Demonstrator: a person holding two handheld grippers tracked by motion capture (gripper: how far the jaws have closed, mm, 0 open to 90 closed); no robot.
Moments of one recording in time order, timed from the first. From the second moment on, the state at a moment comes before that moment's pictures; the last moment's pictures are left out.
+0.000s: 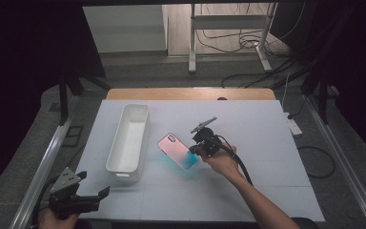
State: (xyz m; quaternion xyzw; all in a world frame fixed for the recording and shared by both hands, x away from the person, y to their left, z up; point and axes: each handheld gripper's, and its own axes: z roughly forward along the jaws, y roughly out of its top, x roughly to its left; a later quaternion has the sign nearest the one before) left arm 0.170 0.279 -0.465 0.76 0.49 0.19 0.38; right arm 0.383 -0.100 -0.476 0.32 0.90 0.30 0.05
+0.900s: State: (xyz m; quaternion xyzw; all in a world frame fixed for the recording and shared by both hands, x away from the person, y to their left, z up) left arm 0.172 0.280 -0.465 0.76 0.49 0.18 0.38; right arm 0.356 -0.143 -0.448 0.32 0.88 0.34 0.07
